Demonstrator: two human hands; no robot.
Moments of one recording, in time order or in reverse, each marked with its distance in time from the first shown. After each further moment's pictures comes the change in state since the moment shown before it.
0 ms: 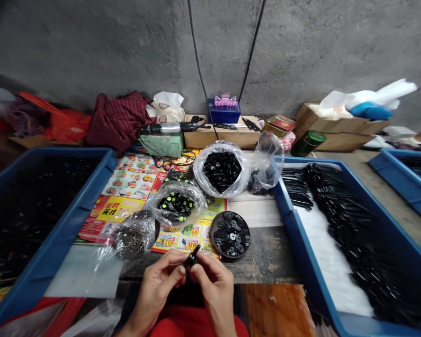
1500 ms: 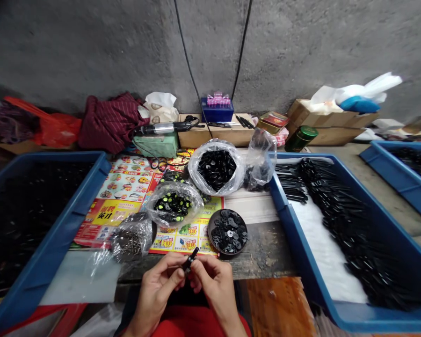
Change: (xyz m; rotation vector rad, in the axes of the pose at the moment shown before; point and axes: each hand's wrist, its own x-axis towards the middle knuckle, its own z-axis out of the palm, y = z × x) left_hand -0.005 -0.005 0.002 0.034 0.035 -0.046; right_hand 0.005 -0.009 -0.004 0.134 -0.259 0.132
